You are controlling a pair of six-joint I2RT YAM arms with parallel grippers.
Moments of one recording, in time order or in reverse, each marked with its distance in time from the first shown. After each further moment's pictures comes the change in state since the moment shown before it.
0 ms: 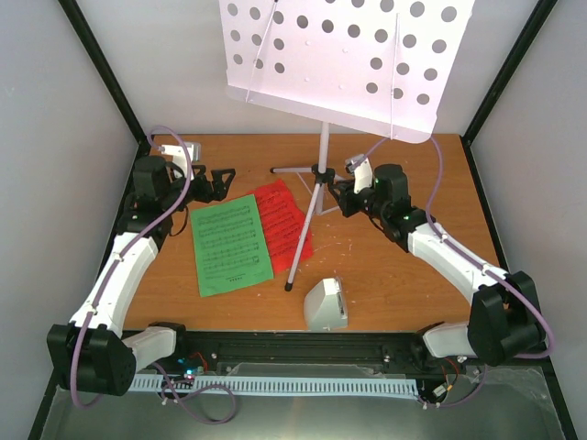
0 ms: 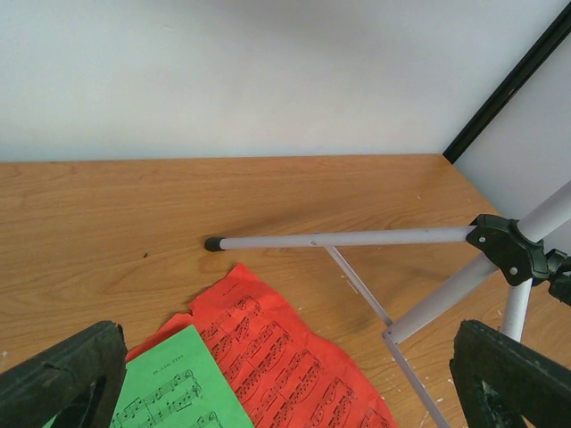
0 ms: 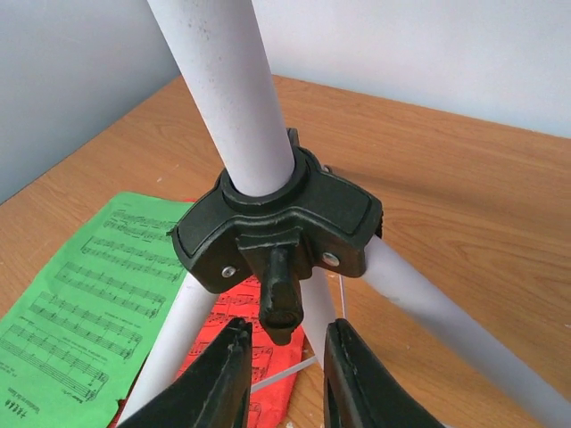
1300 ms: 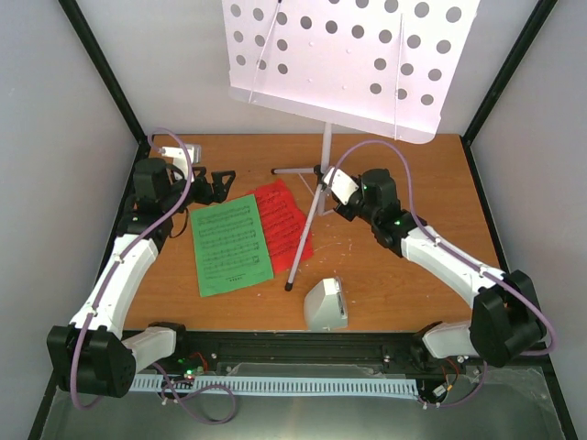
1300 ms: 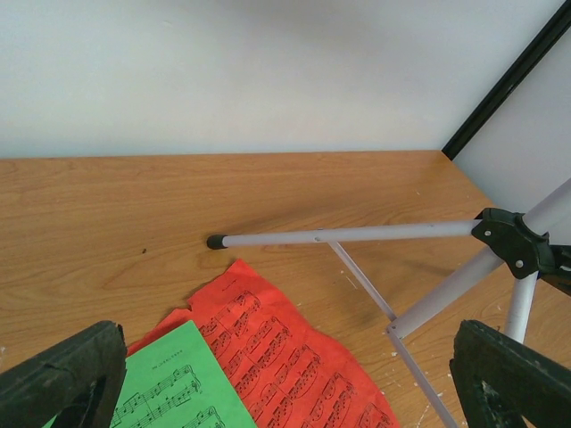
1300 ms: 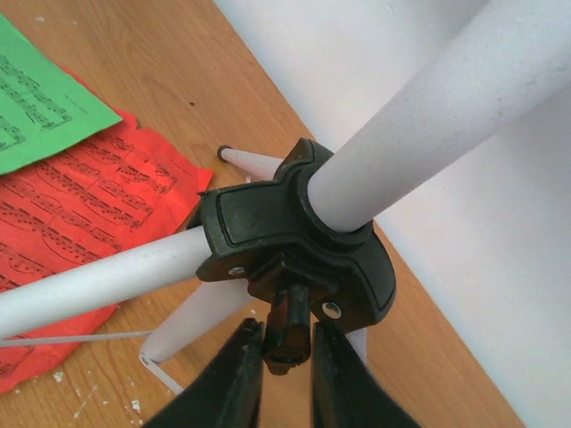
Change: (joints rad) left arm 0.000 -0.010 -0.018 0.006 0.005 0.004; right arm 0.094 -0.001 -0.002 0.023 0.283 -0.722
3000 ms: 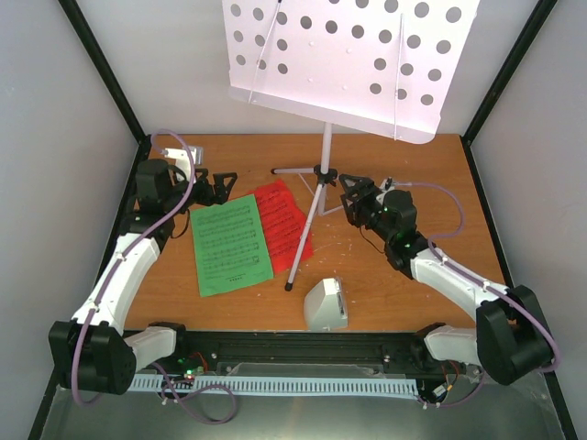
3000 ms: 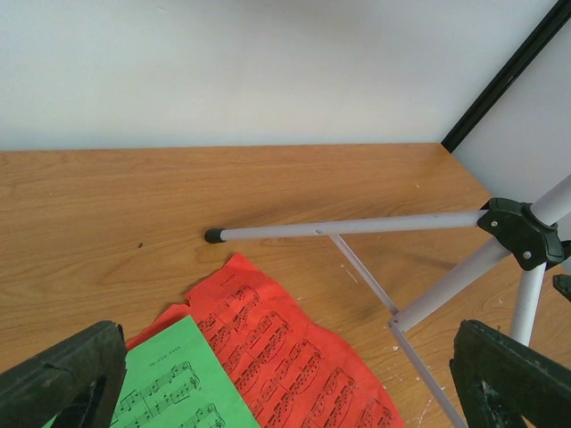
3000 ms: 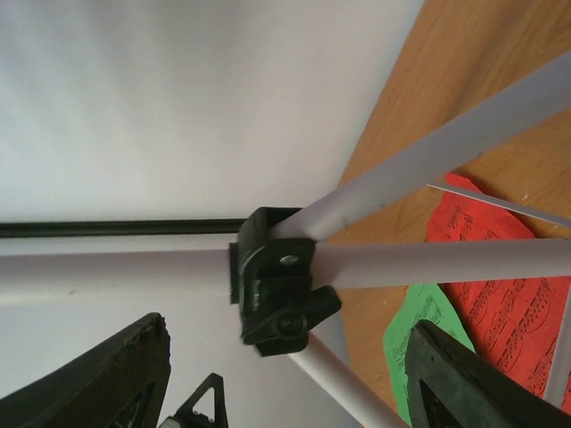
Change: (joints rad) left arm 0.000 0.014 -0.021 0.024 0.011 0.007; right arm -0.069 -0.120 -0.274 0.402 -0.126 2.088
